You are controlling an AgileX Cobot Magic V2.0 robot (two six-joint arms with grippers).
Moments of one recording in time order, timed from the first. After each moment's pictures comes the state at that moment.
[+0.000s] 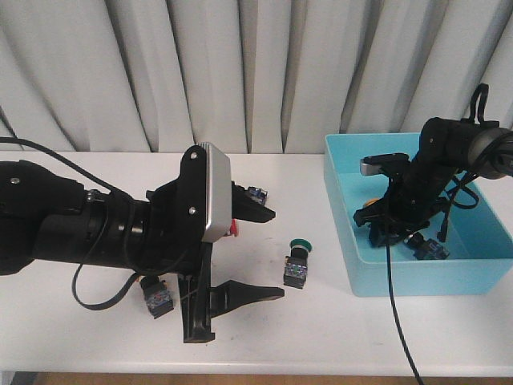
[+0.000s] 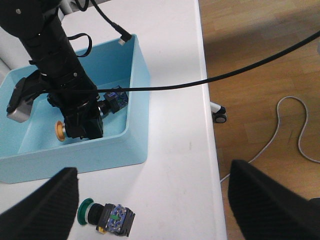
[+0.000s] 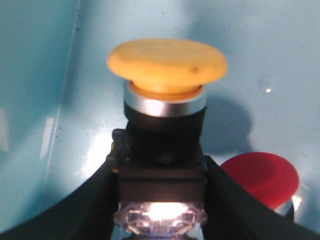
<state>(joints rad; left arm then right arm) -0.52 1.46 -0.97 -1.30 0.69 1.95 0.04 2.21 -1.62 0.13 0.95 -0.31</state>
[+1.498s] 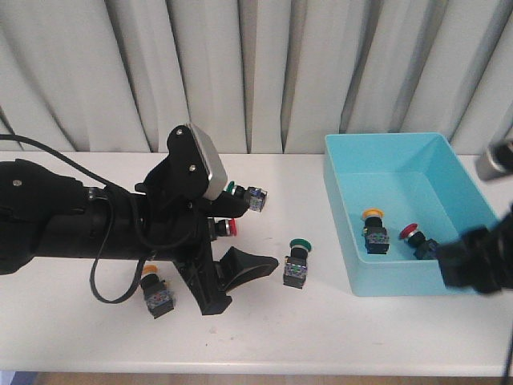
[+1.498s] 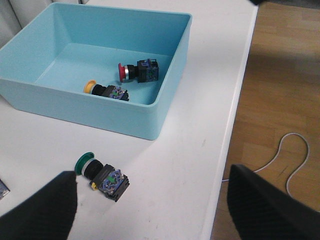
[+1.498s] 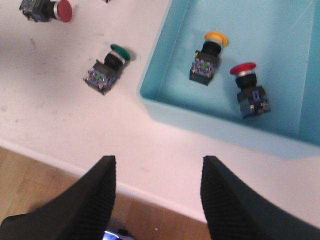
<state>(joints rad) -0.52 1.46 -0.97 -1.22 0.55 1.53 0.15 0.96 -0.81 0.14 0.81 -0.21</state>
